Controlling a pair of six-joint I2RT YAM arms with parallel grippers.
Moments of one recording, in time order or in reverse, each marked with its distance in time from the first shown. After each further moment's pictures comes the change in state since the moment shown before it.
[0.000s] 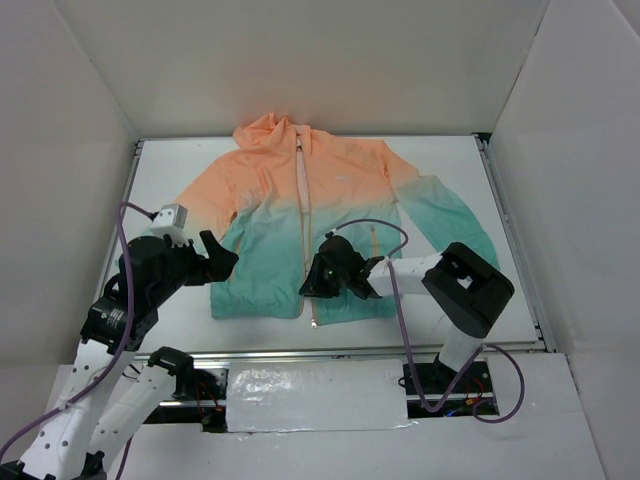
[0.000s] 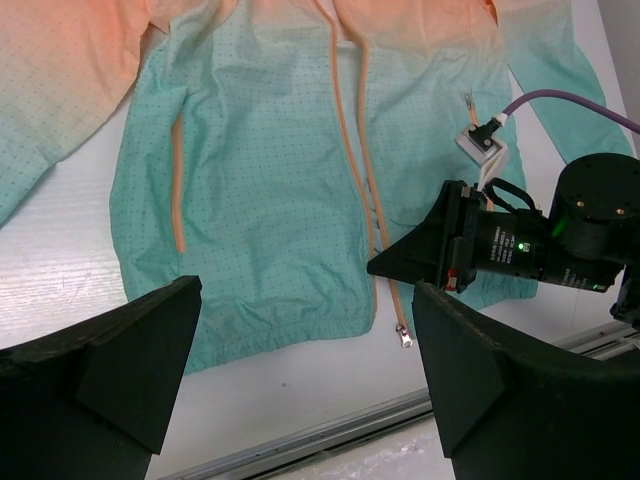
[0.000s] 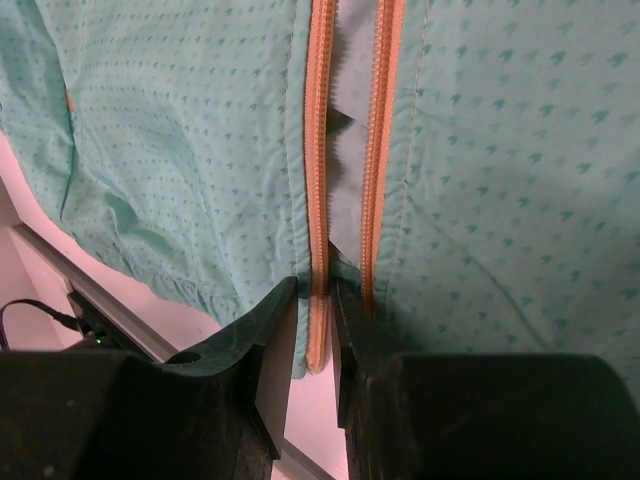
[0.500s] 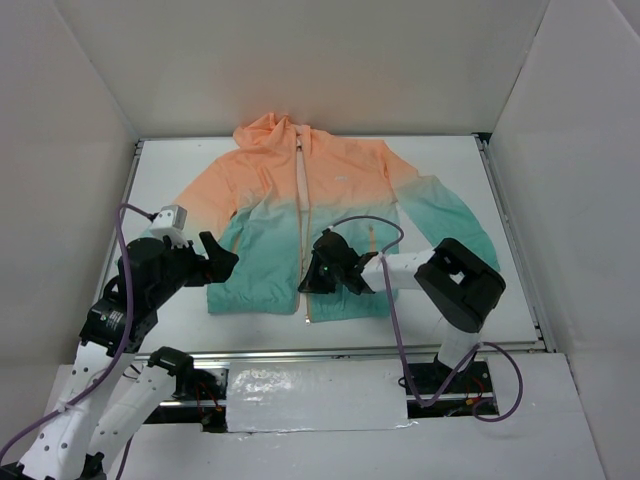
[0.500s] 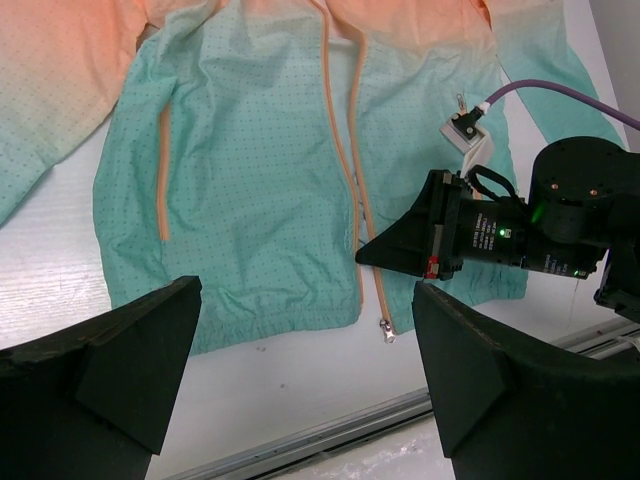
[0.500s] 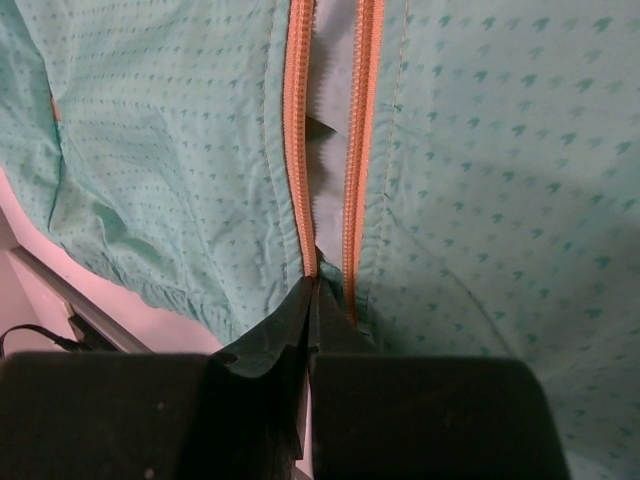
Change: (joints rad) left arm -0.002 -0.015 -0.007 0.005 0.003 0.000; right arm 0.000 0.062 0.077 -0.032 0.023 0.014
